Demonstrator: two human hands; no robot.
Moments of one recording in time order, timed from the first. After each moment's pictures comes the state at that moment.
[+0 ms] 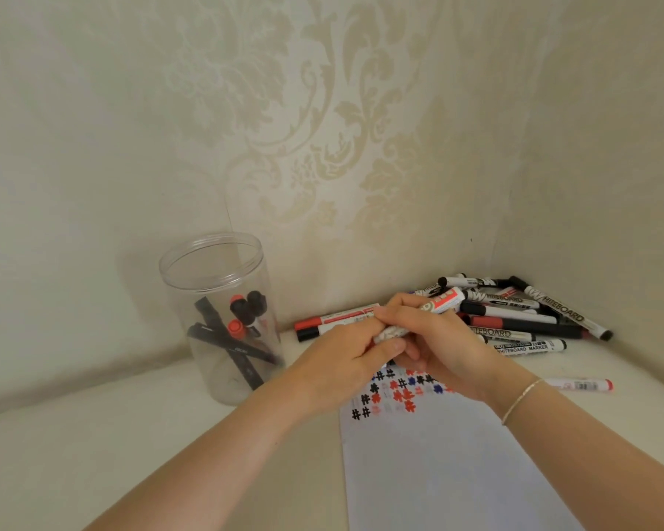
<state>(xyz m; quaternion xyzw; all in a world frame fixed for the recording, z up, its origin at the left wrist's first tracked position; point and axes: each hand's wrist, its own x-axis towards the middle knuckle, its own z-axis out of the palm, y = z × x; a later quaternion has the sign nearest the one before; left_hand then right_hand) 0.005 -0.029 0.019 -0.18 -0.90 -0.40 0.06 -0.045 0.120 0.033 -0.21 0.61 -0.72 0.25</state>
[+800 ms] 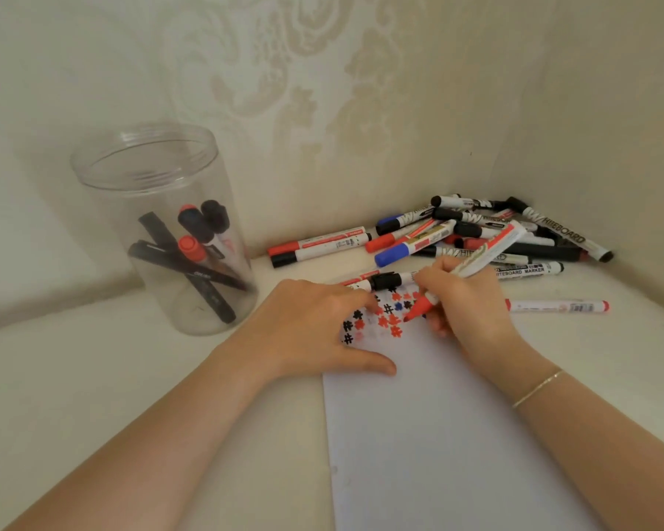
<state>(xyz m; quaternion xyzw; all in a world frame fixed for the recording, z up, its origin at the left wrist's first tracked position) 0.022 -0.034 -0.002 -0.16 -0.98 -0.05 0.04 -0.032 0.141 -0.016 -0.01 0.75 -0.67 0.01</state>
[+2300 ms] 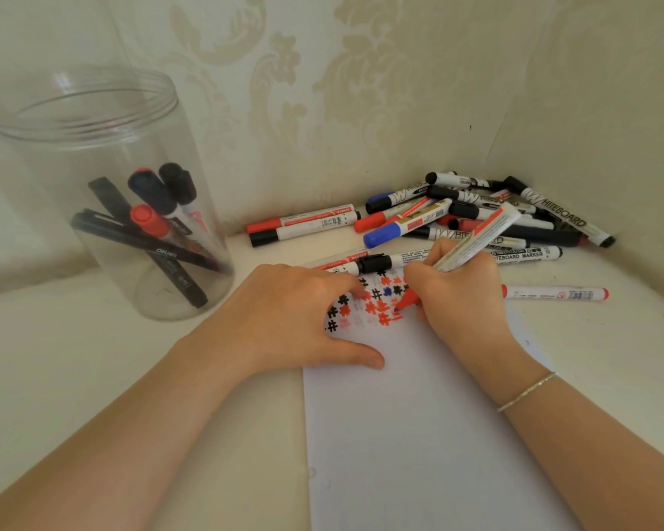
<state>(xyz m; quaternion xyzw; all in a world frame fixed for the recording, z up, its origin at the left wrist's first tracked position) 0.023 -0.029 0.006 -0.11 -0.99 -0.04 -0.01 -0.029 0.137 -0.024 -0.03 0.81 -0.58 -0.08</state>
